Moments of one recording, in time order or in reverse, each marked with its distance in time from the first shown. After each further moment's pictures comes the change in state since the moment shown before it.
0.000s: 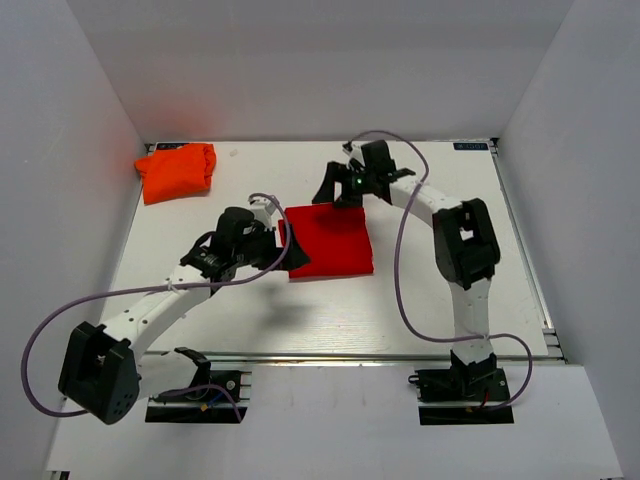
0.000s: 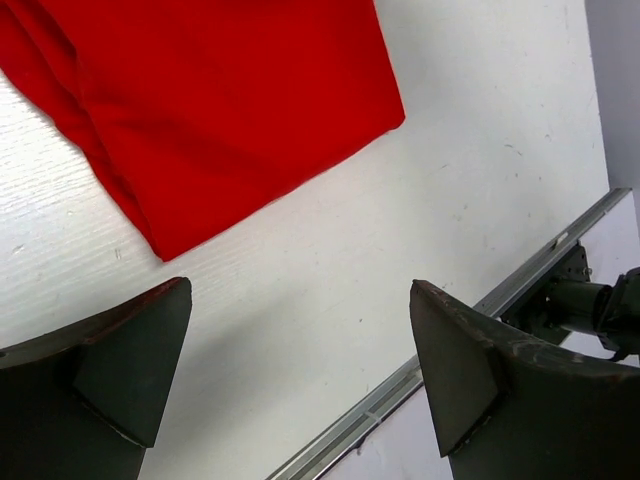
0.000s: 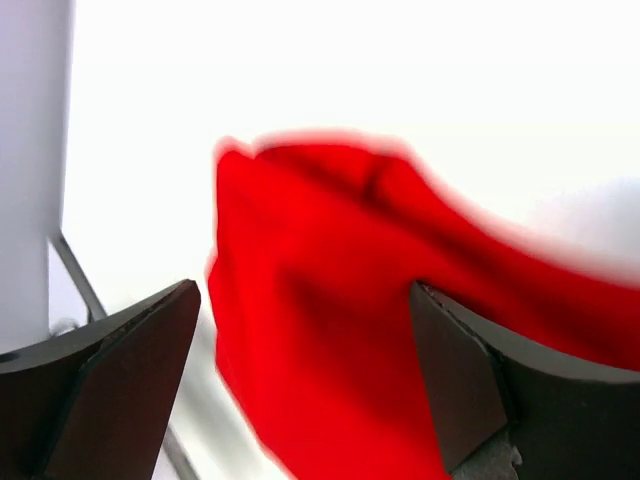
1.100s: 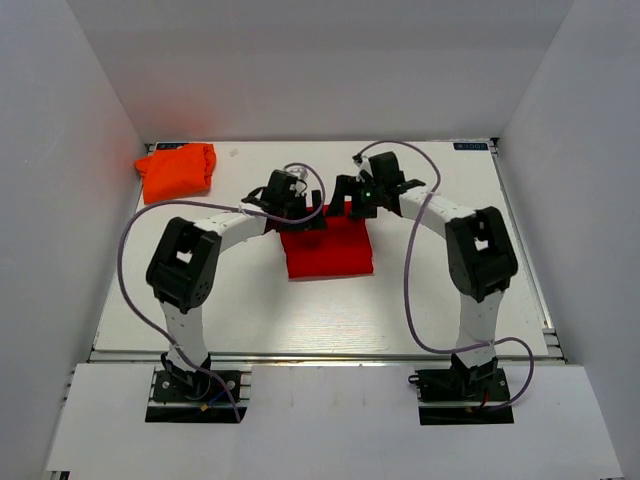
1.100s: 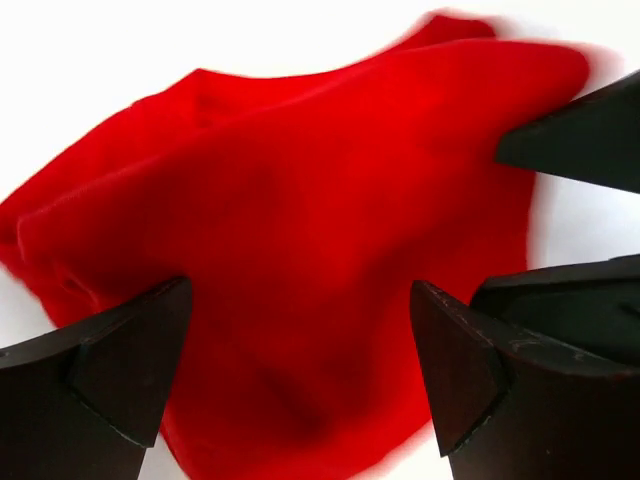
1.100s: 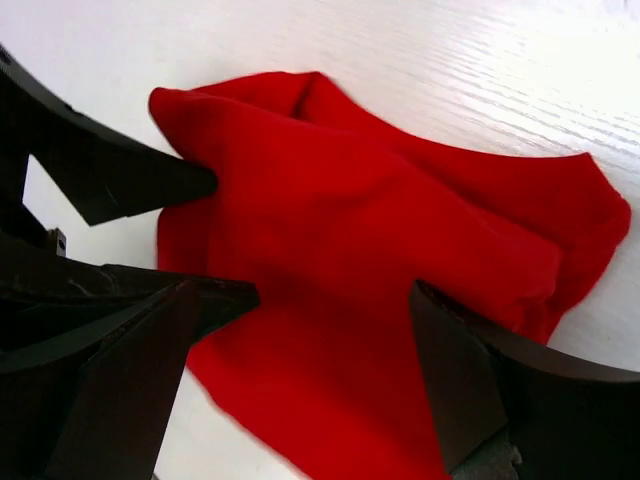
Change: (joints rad) left arm 0.019 0.692 0.497 0.039 -0.153 0.036; right arm -0.002 -0.174 -0.168 -0.019 0.147 -0.078
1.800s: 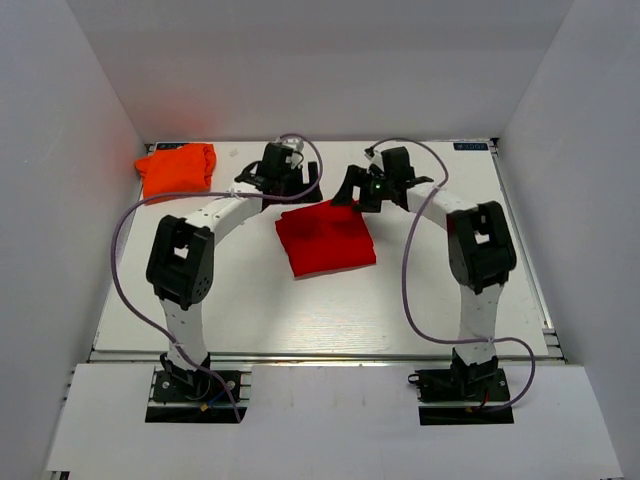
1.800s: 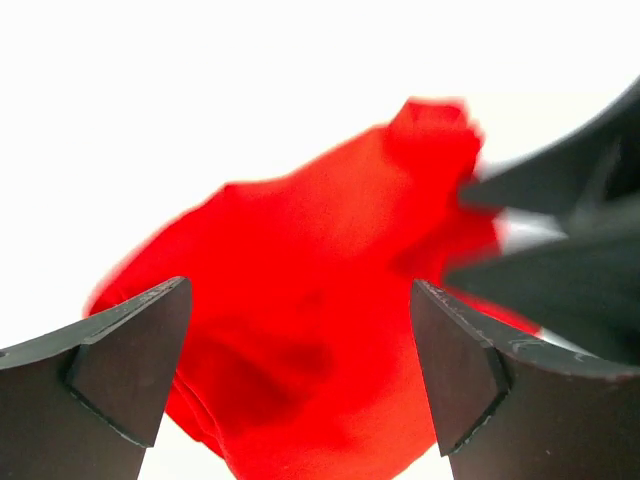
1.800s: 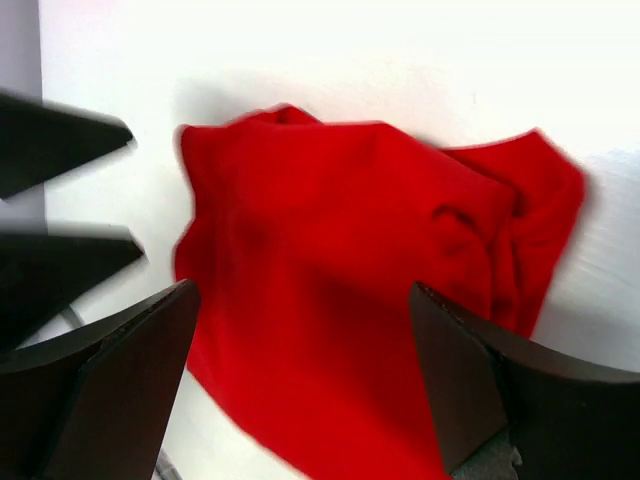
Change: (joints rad) left arm 0.043 0.079 0.203 -0.101 -0.056 0.067; right arm -0.080 0.152 0.053 0.111 -0.121 0.116
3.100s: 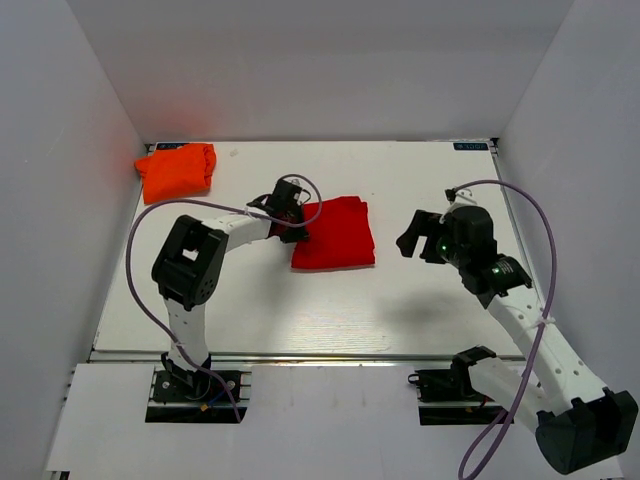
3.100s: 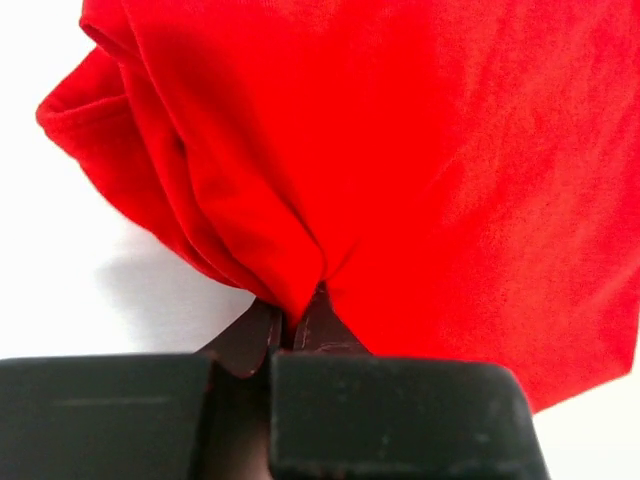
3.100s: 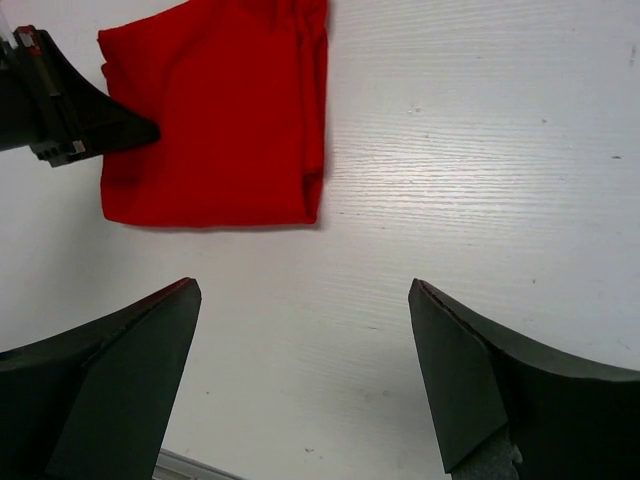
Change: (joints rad) left arm -0.051 0.005 -0.234 0.050 -0.072 -0.254; right arm -0.007 -1.166 -0.653 -0.356 0.527 -0.077
